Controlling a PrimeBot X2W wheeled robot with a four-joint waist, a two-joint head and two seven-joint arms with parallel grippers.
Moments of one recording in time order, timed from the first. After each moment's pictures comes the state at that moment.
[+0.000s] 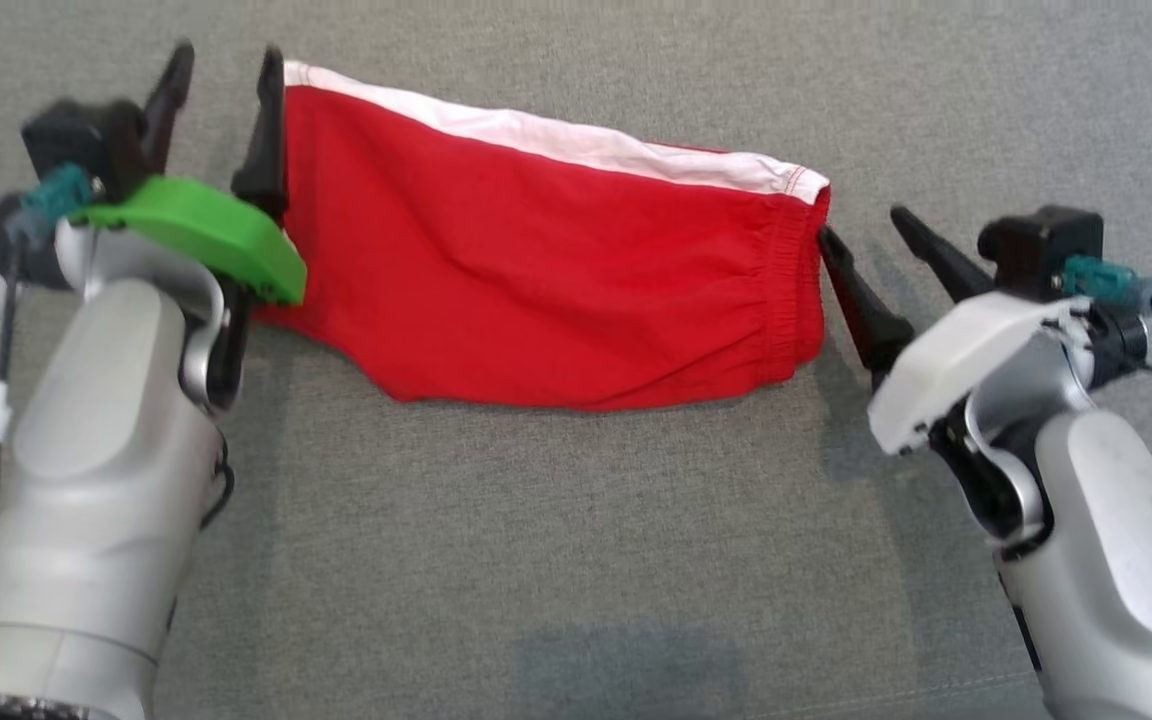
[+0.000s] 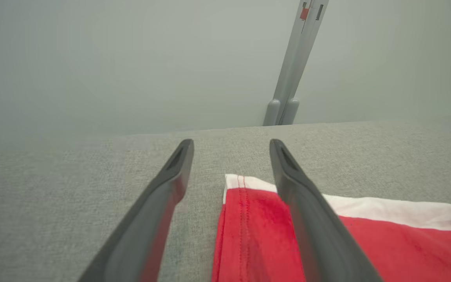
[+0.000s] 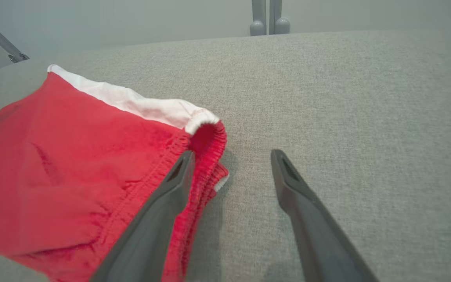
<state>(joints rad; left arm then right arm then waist) -0.91 0.23 -0.39 0.78 -0.54 -0.09 -0.26 -0.45 -0.16 0.15 0.11 0.34 0.13 0.25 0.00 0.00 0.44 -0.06</state>
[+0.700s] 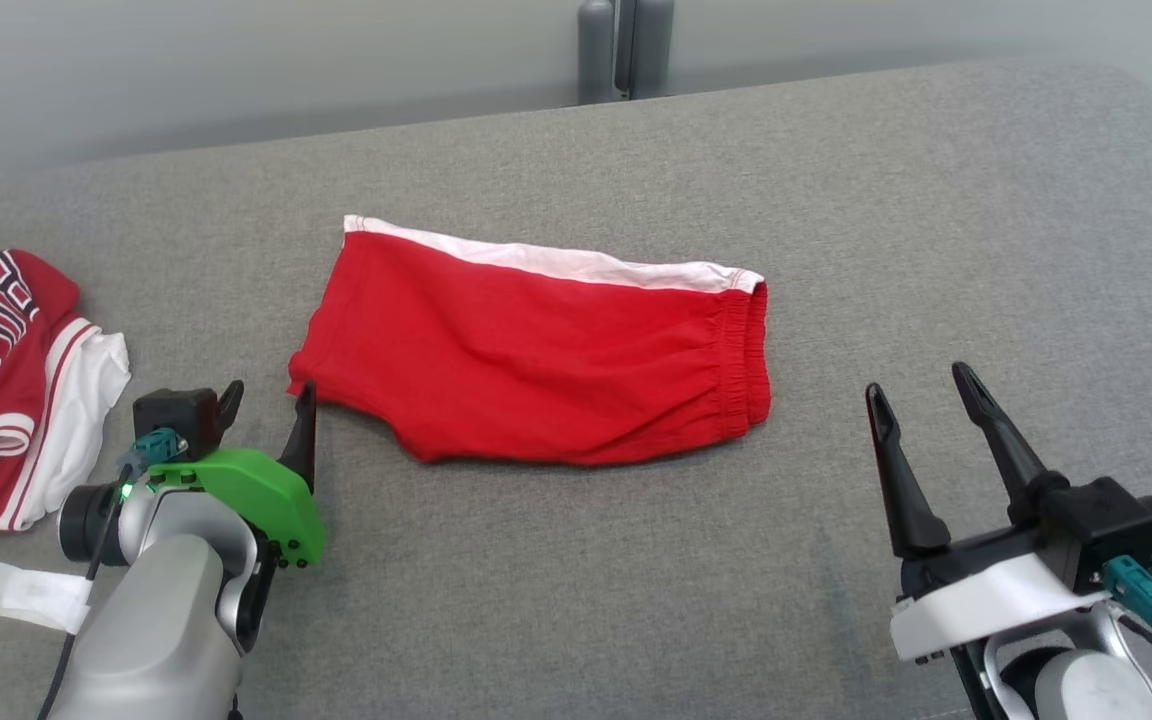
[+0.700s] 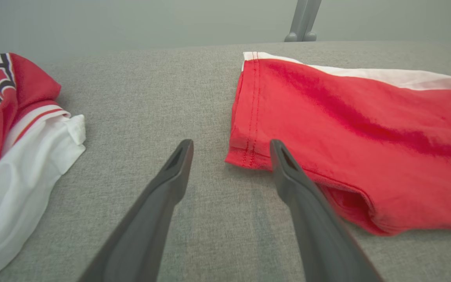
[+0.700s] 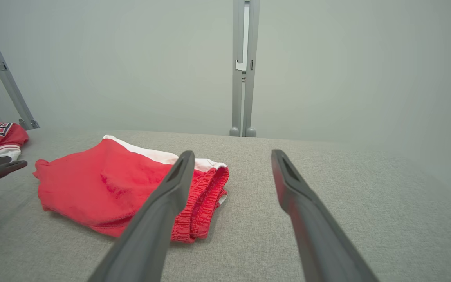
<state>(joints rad) -0.59 0.23 -0.45 0.90 -0.54 -0.06 -0.22 0.00 -0.05 0.05 -0.18 0.05 0.13 -0.08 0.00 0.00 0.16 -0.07</state>
